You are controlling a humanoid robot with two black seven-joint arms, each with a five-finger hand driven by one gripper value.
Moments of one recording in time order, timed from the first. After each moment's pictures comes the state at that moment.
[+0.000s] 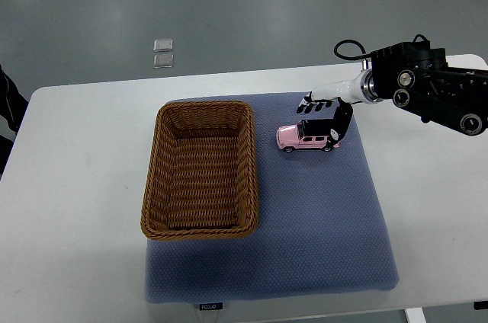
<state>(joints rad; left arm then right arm) 0.00 0.00 -0.08 -0.16 0.12 0.02 -0.07 1.18 -0.41 0.11 0.99 -1.21 0.44 -0.17</state>
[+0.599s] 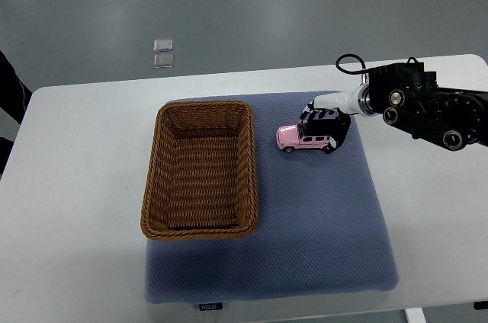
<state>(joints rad) 0.00 0.00 -0.08 -0.16 0.12 0.02 -0.07 1.12 -0.36 0.11 0.90 -1.23 0.36 -0.18</state>
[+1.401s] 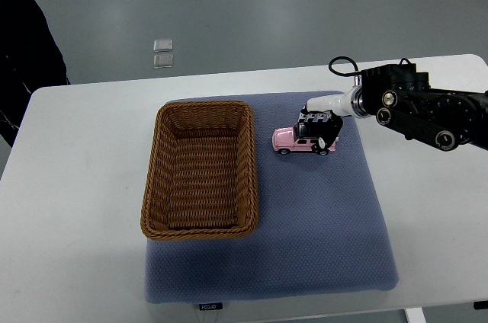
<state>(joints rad) 0.00 0.00 -0.08 -0.16 0.12 0.02 -0.07 1.12 -0.33 0.11 0.89 -1.22 0.38 -0.17</state>
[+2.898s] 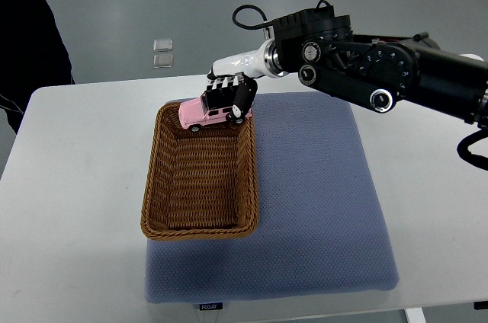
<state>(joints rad) 0.00 0.00 -0.08 -0.16 0.12 0.02 -0.07 1.39 -0.07 0.11 0.89 -1.17 0.43 -0.16</state>
